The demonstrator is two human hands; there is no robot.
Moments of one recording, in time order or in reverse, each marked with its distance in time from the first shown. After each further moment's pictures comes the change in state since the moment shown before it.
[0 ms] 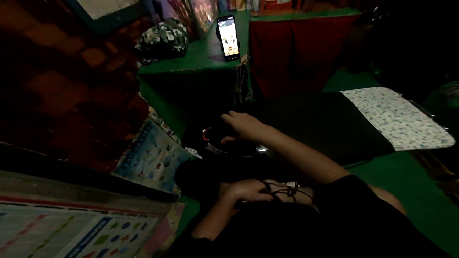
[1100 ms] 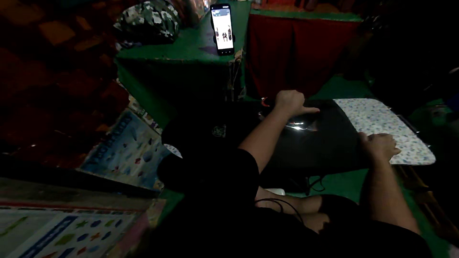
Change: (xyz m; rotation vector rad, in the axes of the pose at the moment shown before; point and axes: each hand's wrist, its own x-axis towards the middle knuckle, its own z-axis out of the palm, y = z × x) left_hand 0.191 0.129 -0.192 0.581 0.562 -0.146; right_hand -0.294 0.297 -0.043 -0.188 0.480 1.363
